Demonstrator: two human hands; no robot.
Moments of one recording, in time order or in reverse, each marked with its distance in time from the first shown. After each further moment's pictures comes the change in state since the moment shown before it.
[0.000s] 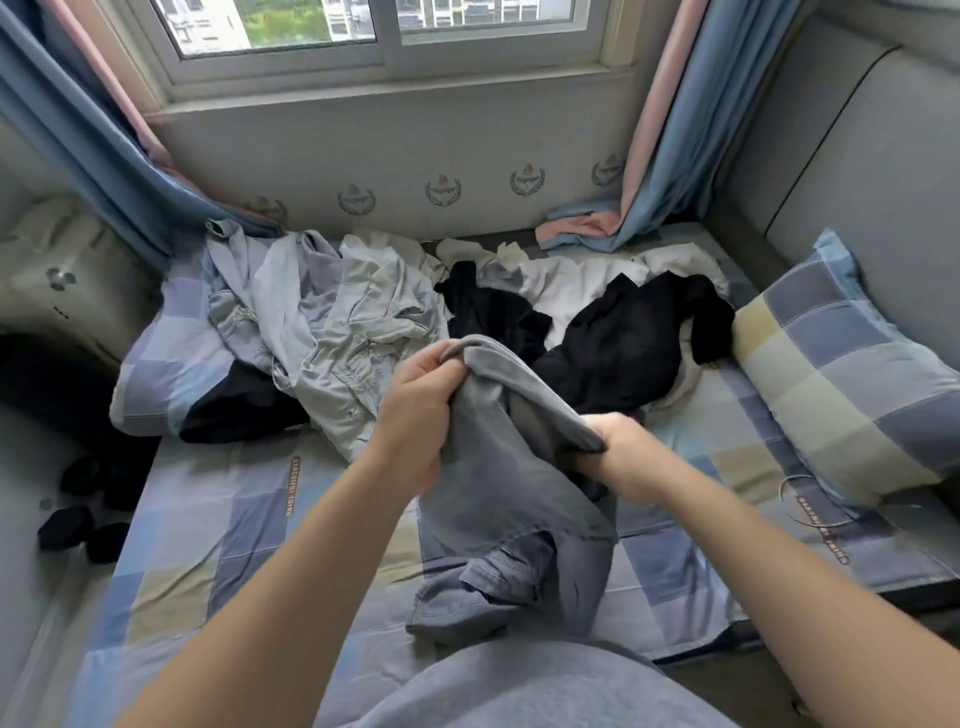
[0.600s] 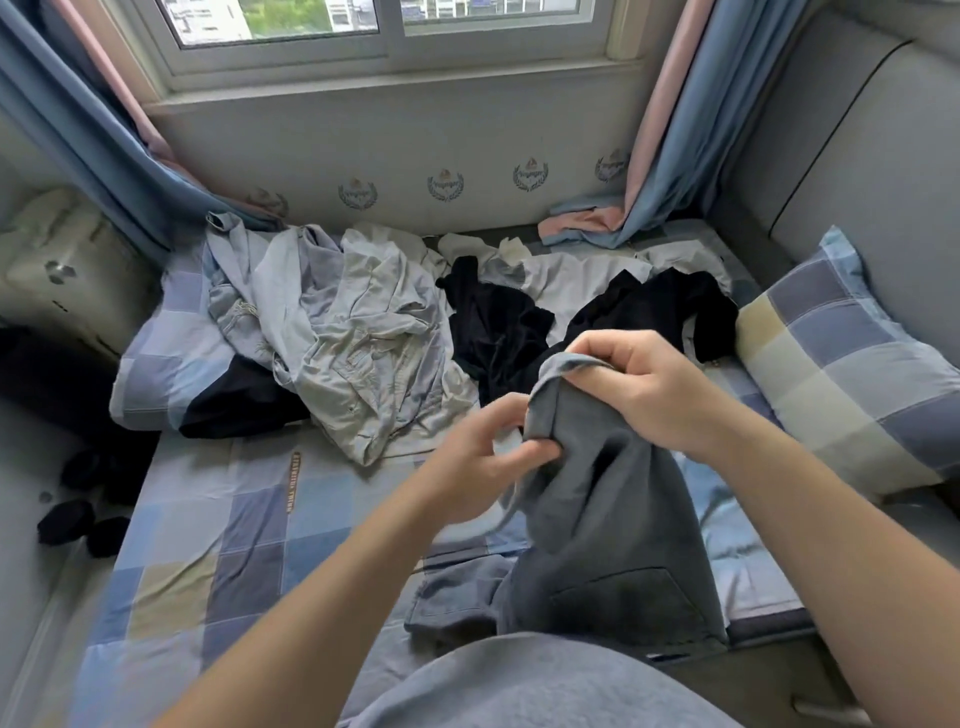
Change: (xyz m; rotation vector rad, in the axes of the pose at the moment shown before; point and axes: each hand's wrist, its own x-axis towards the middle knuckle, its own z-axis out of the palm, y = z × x) left_hand -0.001 -0.057 -0.002 0.493 -0.404 0.106; right_hand -0.022 -0.105 -0.048 0.288 0.042 -0.246
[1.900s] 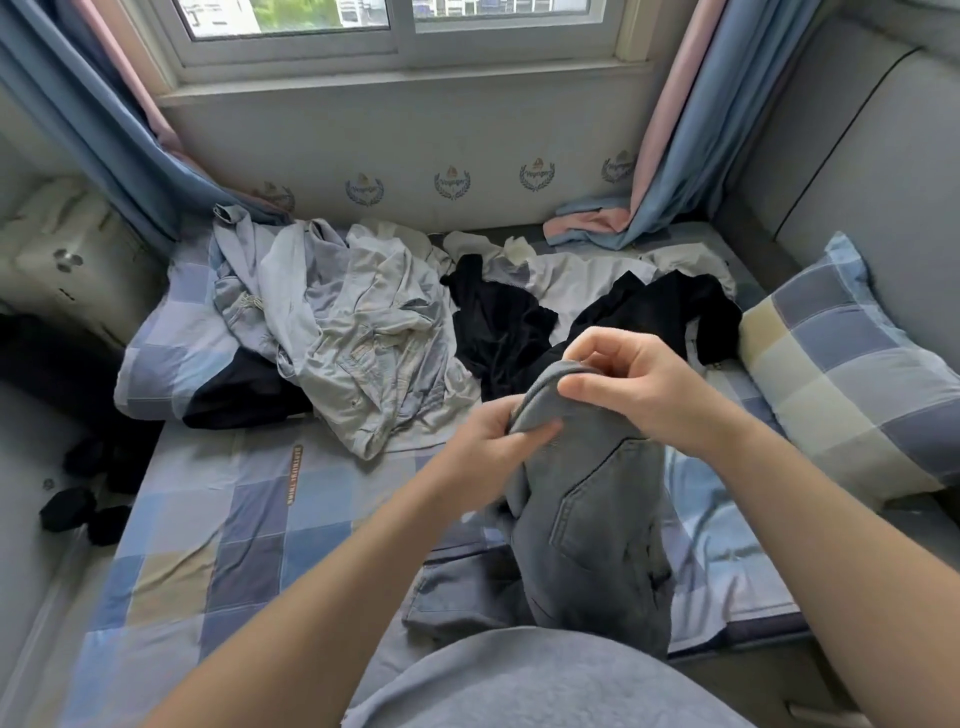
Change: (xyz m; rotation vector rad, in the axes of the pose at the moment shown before) left_hand -0.003 0.016 0.010 -0.202 0.079 -0.077; right_hand 0.003 0.017 -0.002 0.120 -0.049 0.020
